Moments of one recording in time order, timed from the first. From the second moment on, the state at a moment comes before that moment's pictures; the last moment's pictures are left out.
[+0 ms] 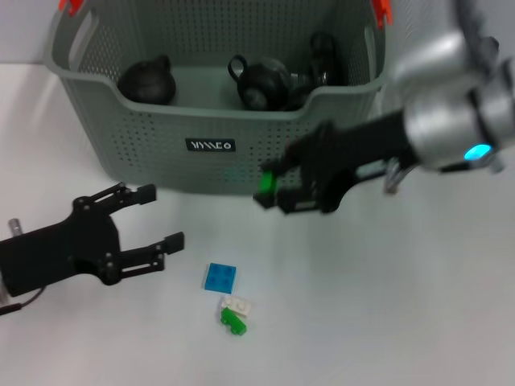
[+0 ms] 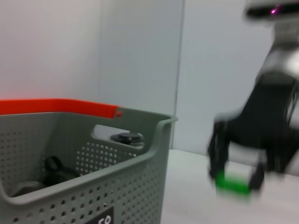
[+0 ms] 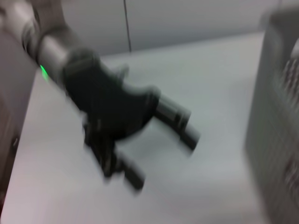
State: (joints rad) left arm -0.35 -2.15 0.39 0.70 2.04 1.74 -1.04; right arm 0.65 2.07 -1.39 -1.26 -2.03 -1.42 2.01
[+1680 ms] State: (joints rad) left arm -0.47 -2.11 0.52 0.93 2.20 1.88 -1.29; right arm 0.55 2.08 -1.03 -1.03 -1.95 -1.74 1.79
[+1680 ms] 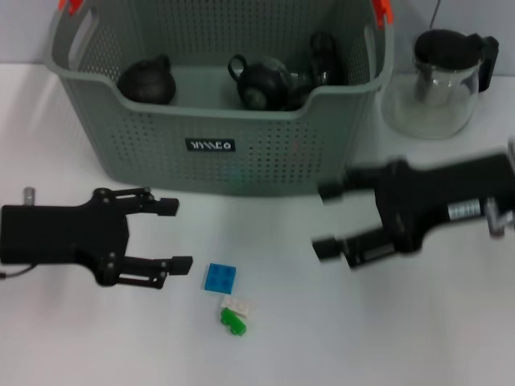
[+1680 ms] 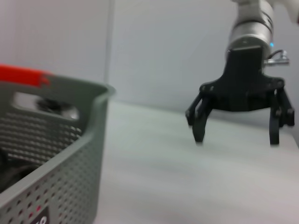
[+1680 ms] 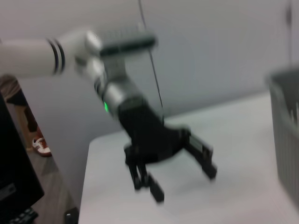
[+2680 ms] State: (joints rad) left arm -0.68 -2.15 1.11 1.07 2.54 1.60 -1.54; right arm 0.49 2.08 -1.00 -0.95 -2.05 -1.74 1.84
